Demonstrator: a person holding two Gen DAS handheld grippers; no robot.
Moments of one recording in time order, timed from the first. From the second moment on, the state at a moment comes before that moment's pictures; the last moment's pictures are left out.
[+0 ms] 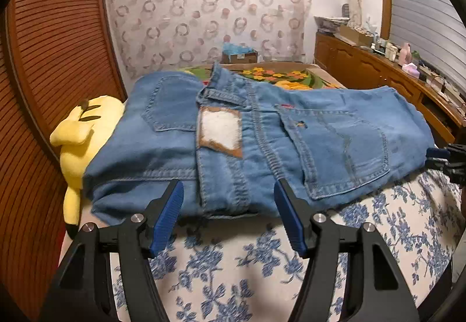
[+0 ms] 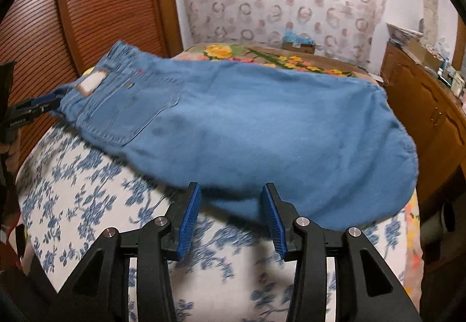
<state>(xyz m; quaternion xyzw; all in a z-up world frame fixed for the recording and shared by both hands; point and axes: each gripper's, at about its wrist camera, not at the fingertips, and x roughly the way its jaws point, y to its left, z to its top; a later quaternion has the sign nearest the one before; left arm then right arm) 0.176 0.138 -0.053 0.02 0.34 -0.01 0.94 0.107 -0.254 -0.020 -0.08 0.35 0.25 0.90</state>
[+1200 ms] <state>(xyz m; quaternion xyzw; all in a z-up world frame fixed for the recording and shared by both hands) 0.200 0.144 -0.080 0.01 0.38 -0.01 0.93 0.153 -0.218 -0.034 -0.14 0.36 0.22 0.89</state>
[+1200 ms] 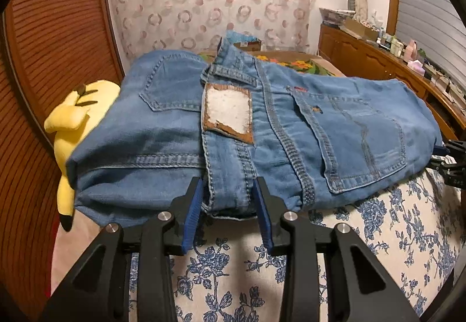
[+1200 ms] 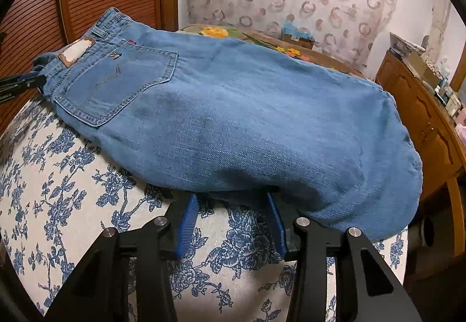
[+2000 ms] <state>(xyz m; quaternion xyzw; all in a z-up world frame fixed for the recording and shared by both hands) 0.131 0.145 -0.023 0.02 0.28 -0.01 0.96 0.088 -0.232 -0.015 -0.12 0.30 0.25 0.91</state>
